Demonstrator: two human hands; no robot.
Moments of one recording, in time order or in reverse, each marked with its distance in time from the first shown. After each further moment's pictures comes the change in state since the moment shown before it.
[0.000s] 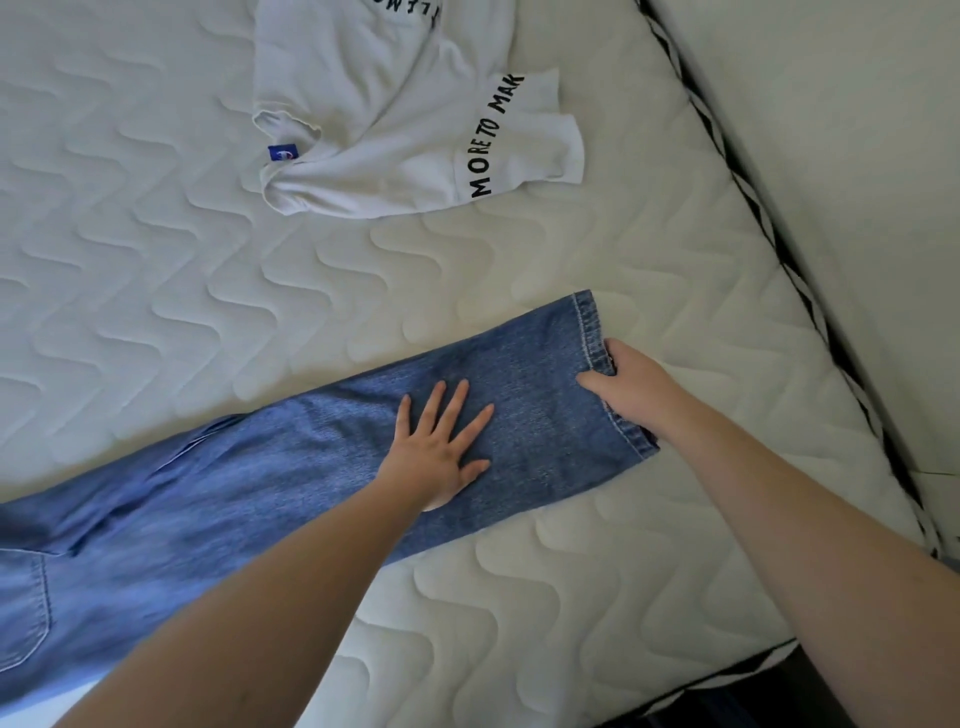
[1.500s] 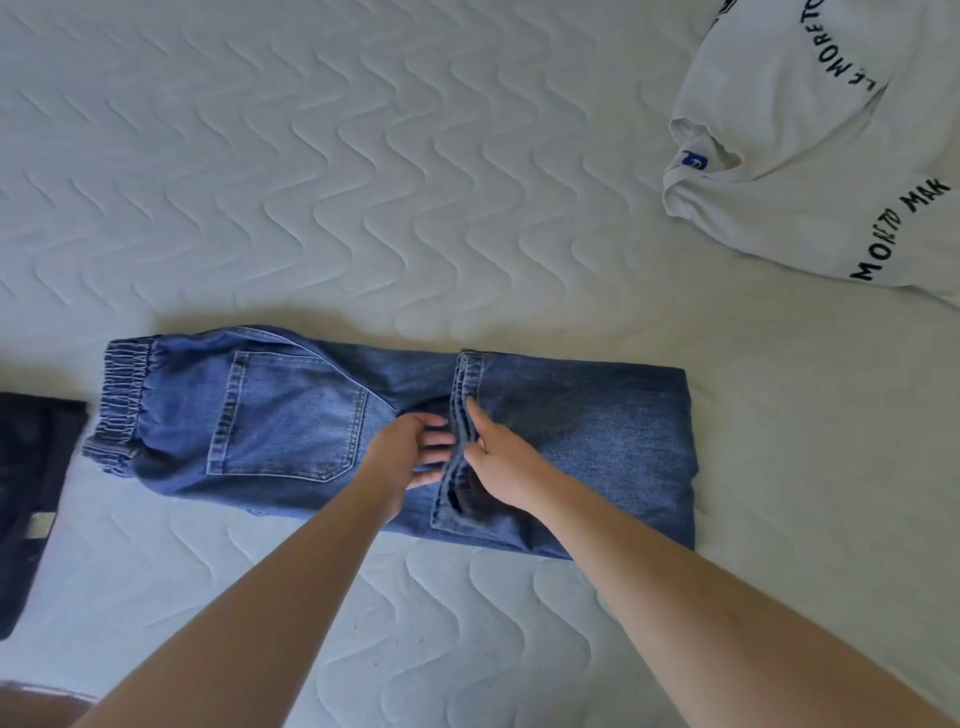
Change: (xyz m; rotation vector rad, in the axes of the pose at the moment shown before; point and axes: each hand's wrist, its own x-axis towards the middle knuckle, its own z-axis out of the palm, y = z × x) left_hand -0.245 -0.235 0.085 -2.115 0.370 -0.919; right_hand -0.071 -0.223 0.410 -0.469 -0.593 -0.304
